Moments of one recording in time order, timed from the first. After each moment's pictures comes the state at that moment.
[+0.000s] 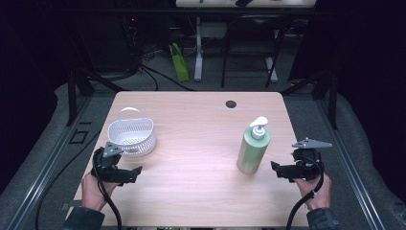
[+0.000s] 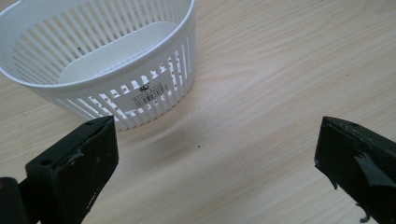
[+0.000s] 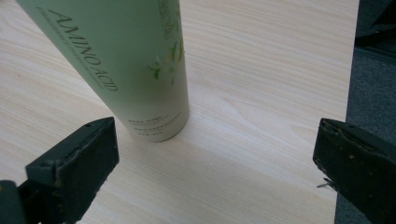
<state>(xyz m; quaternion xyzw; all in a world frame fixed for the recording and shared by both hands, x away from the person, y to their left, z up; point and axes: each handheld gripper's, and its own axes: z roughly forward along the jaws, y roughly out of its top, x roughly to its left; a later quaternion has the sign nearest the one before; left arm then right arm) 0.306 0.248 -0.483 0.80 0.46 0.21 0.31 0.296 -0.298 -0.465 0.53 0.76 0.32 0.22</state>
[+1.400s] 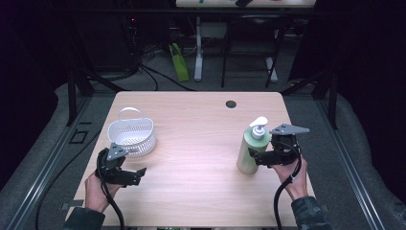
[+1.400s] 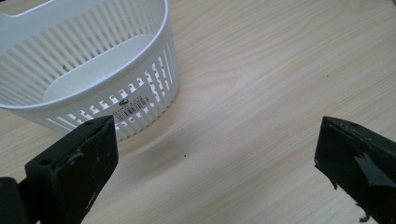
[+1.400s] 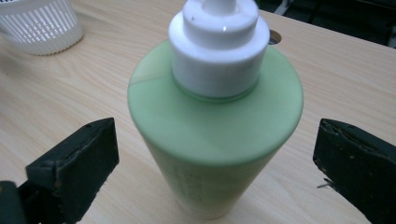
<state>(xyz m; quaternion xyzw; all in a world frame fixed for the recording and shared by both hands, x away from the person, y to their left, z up) 0.302 0.237 -0.483 0.81 0.43 0.22 0.32 0.327 -0.243 -0.443 0.46 0.77 0.39 0.22</state>
